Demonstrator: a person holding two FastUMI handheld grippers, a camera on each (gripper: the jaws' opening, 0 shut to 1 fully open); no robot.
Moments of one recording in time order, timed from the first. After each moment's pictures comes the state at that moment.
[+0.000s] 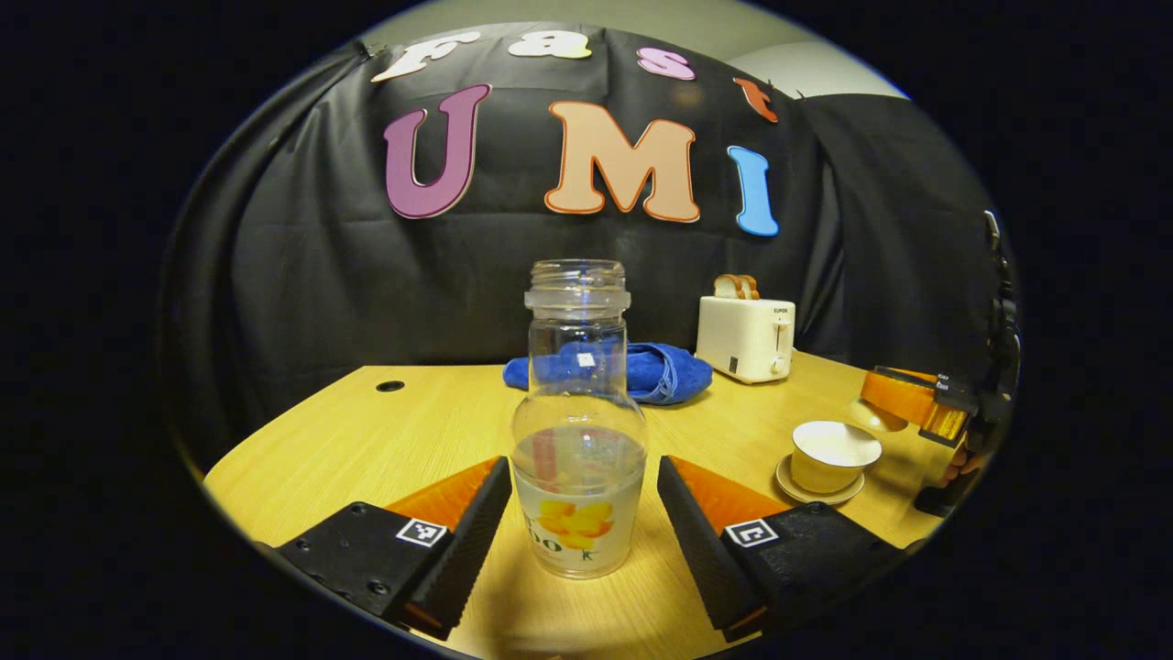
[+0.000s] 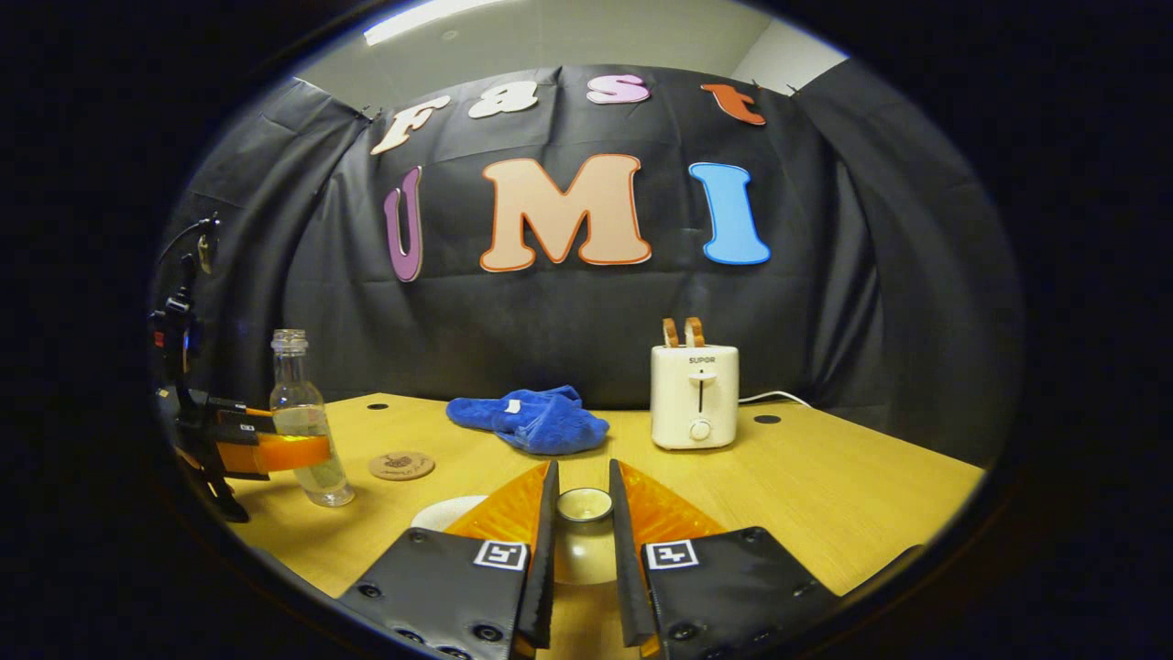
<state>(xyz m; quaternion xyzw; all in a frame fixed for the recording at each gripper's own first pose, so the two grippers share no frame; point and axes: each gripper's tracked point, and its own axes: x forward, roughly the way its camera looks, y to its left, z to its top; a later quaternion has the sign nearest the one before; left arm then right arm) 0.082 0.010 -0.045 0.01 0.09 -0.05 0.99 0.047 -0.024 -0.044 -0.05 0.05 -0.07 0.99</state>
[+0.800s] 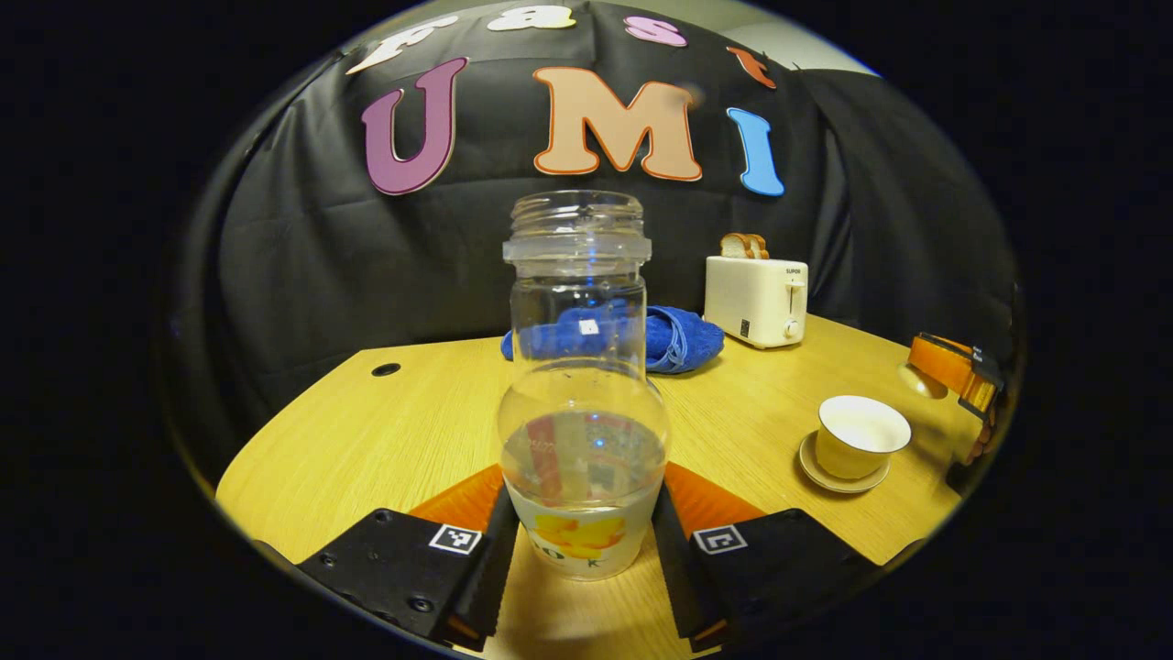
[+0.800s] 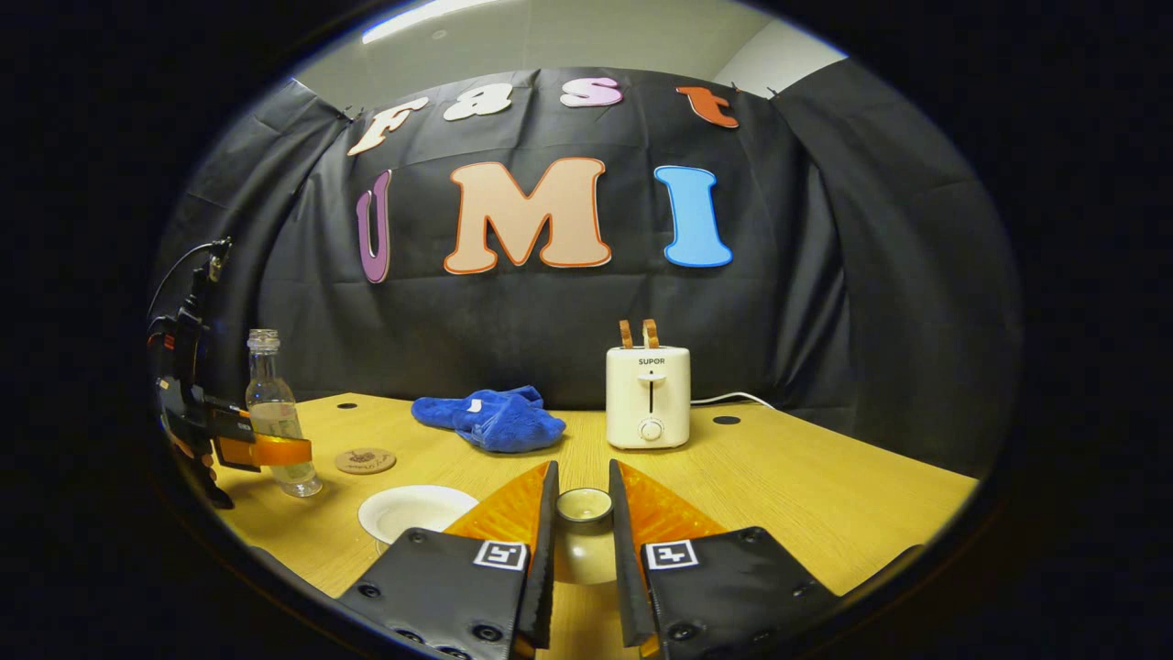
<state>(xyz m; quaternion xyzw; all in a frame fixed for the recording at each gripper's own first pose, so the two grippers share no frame) 0.095 0.008 -0.063 0.06 0.15 -0.04 0.99 0.030 -0.061 -0.035 -0.05 0.05 -0.10 0.99</state>
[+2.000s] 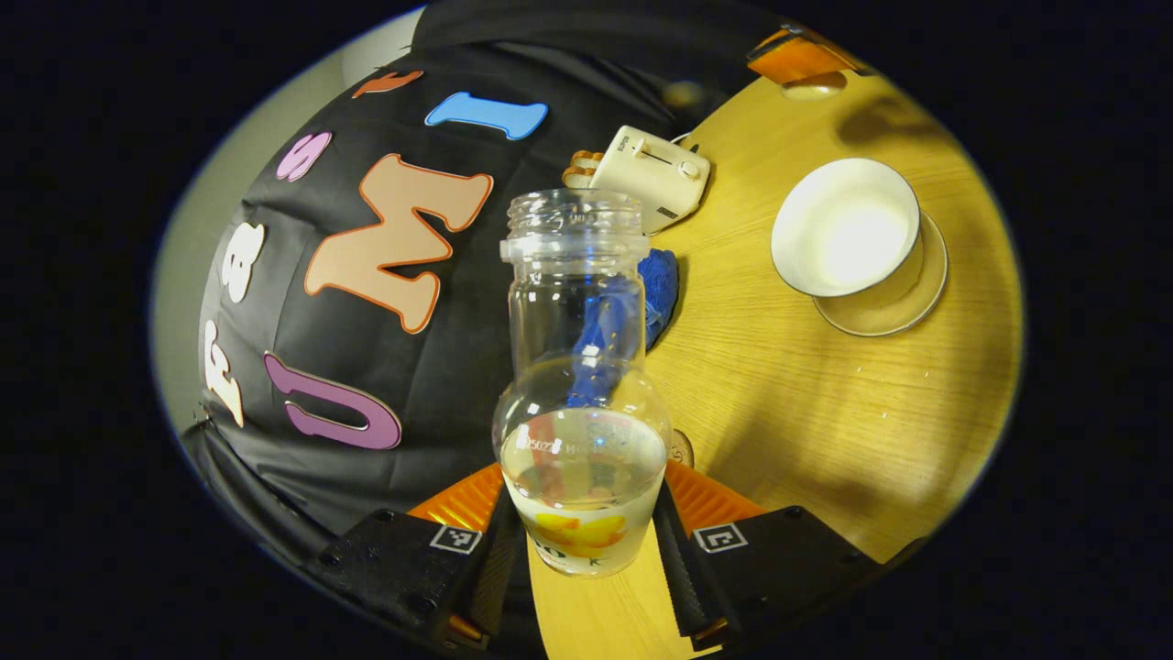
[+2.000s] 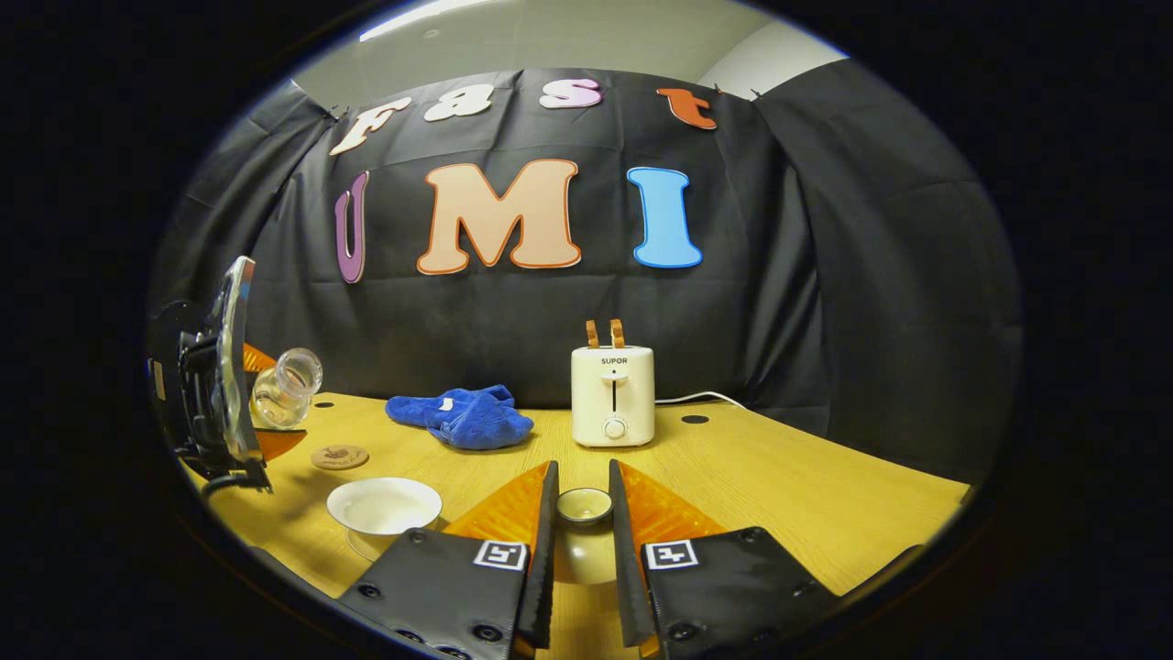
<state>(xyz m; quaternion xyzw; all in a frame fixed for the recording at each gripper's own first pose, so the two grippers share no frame) 0.115 -0.016 -0.028 0.58 0.13 -0.03 0.80 0.016 -0.094 -0.029 -0.06 0.05 -0.14 0.99</state>
